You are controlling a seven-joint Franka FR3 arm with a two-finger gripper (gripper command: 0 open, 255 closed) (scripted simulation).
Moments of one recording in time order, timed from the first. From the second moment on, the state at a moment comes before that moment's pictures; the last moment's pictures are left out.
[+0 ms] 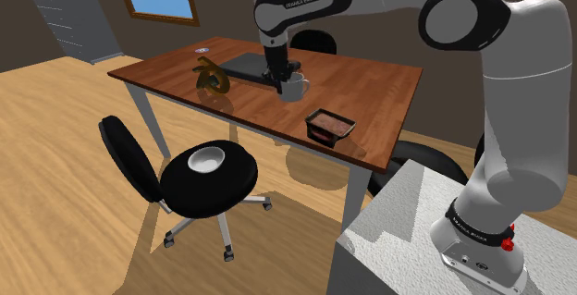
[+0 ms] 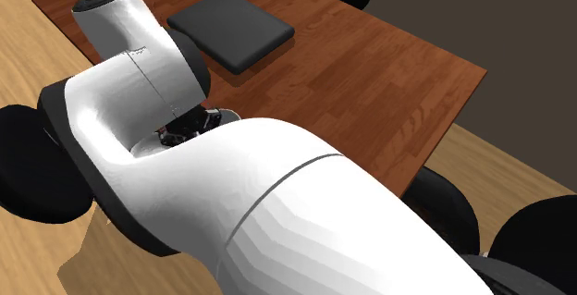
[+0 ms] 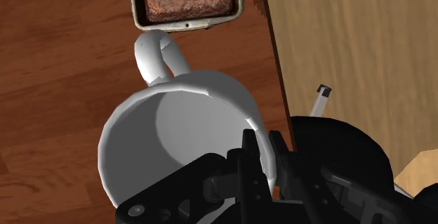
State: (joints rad) arm 0.11 0.42 0.03 -1.41 -0.06 1.76 0.19
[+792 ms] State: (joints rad) arm 0.10 0.32 0.03 -1.42 -0.05 1.68 0.18
